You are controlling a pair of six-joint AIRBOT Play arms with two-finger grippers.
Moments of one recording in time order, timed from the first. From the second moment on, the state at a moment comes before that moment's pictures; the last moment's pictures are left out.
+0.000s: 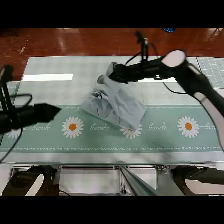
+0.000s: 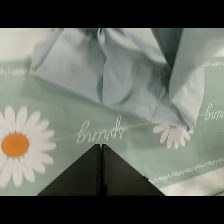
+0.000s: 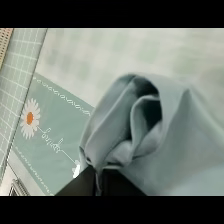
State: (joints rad) left arm -0.08 -0.48 0.68 1.05 -1.14 -1.58; right arm 0.40 -1.53 1.41 -0.60 0.91 1.32
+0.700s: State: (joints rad) left arm -0.06 -0.38 0.46 1.06 -0.98 -1.65; right arm 0.47 -1.74 1.57 -0.51 1.02 1.34
